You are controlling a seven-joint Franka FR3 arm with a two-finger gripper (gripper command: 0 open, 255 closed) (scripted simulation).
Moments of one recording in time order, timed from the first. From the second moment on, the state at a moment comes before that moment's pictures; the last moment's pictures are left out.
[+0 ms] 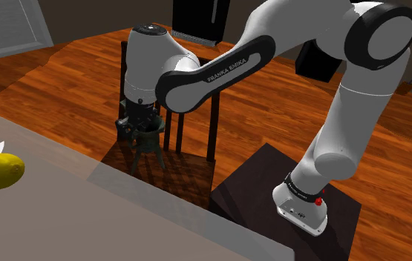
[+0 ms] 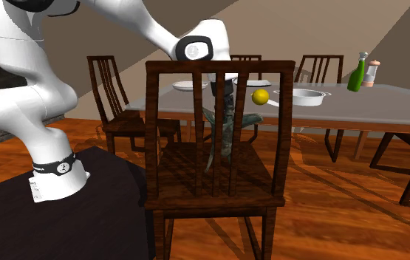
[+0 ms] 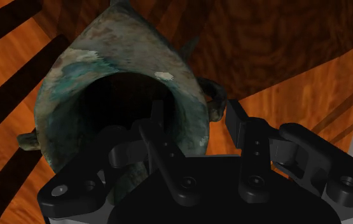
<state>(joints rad) 0.18 0.20 0.54 -1.99 -0.21 2.36 0.69</state>
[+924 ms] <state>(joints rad) 0.16 0.13 0.56 -1.90 -0.15 2.20 0.64</state>
